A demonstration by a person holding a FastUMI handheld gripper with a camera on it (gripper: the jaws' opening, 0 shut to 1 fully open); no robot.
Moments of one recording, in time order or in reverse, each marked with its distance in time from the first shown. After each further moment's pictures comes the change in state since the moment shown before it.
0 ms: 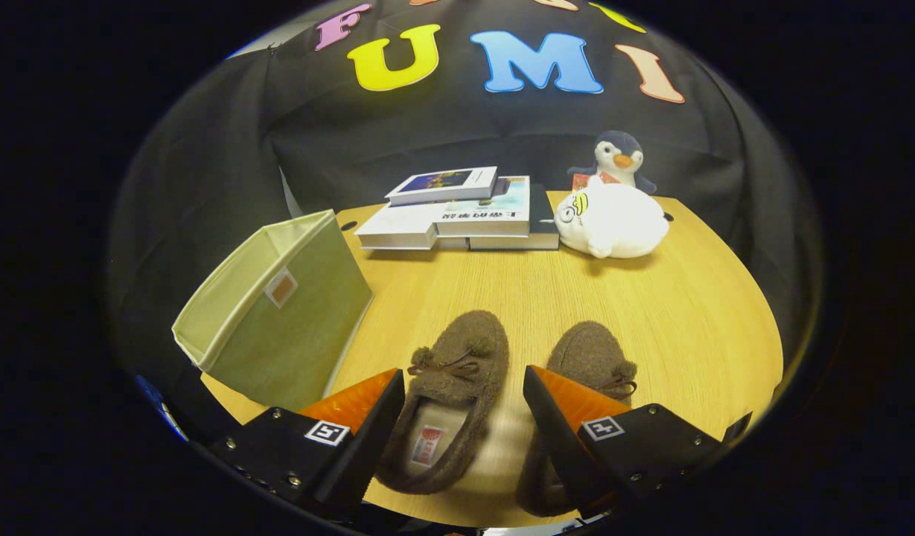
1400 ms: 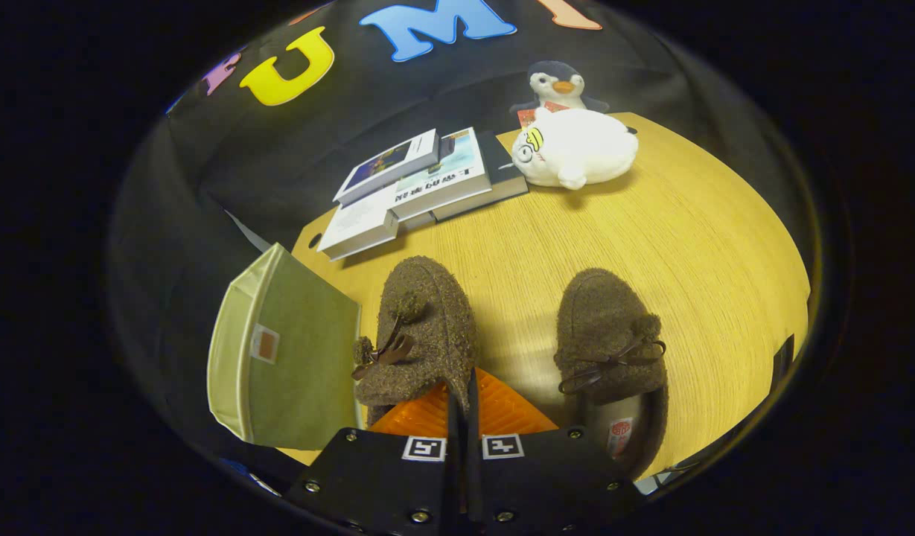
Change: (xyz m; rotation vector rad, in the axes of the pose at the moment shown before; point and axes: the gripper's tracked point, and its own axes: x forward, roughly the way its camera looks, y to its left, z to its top) arm 0.002 0.013 0.031 0.375 0.145 0.019
